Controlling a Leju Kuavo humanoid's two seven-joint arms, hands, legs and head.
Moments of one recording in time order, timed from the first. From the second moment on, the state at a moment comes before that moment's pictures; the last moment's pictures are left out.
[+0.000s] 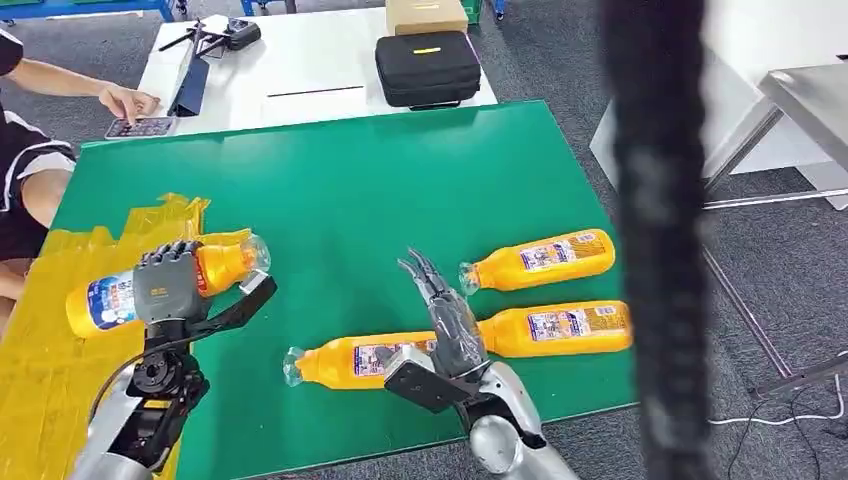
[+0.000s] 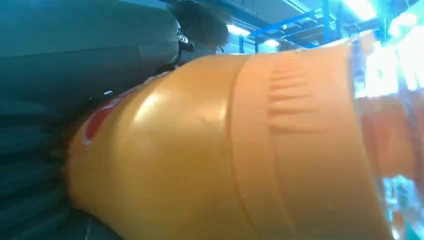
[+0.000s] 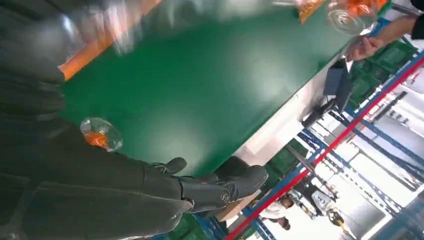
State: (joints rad) left arm -0.42 0.08 -0.20 -0.91 -1.57 0.64 0.18; right arm -0.08 0.05 0.55 -1.45 0.68 -0.38 -0.22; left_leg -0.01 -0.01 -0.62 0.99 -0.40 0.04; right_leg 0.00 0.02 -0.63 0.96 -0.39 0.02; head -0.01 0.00
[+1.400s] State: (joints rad) left arm -0.20 -0.11 -0.05 -1.36 -0.50 0.35 -0.49; right arm -0.13 0.02 0.67 -1.26 1.23 -0.08 0.15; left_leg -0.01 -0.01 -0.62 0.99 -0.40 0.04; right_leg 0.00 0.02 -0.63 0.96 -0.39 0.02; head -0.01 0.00
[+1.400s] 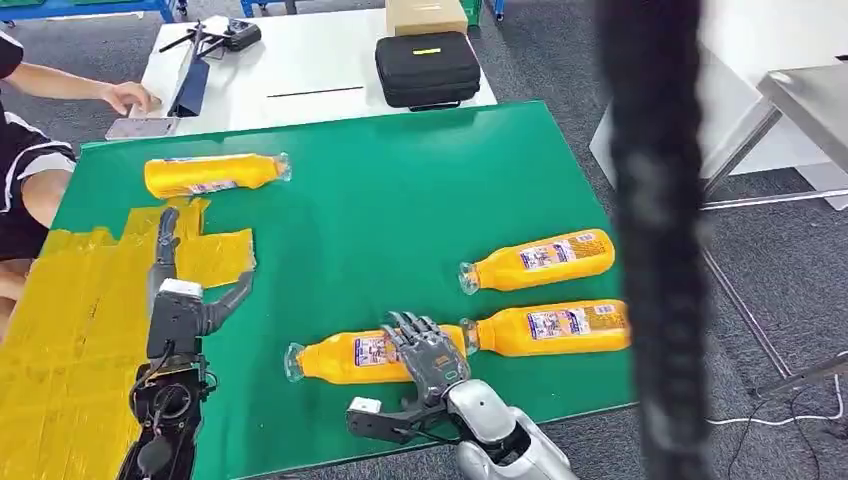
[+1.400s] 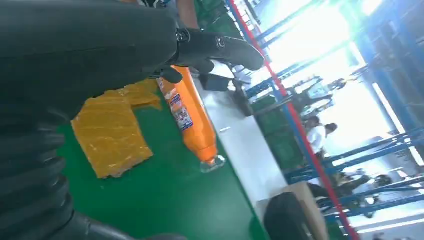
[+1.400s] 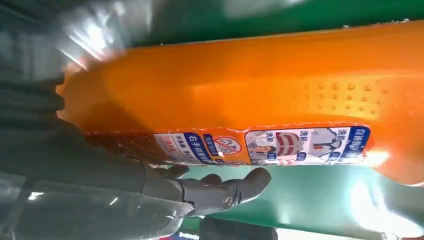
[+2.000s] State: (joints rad) left arm -0.11 -0.12 -0.13 -1.58 -0.38 0.29 -0.54; right arm -0.22 0.10 0.60 -1.06 1.36 -0.11 0.23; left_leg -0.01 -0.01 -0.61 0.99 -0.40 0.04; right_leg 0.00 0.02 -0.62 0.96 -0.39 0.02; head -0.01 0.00
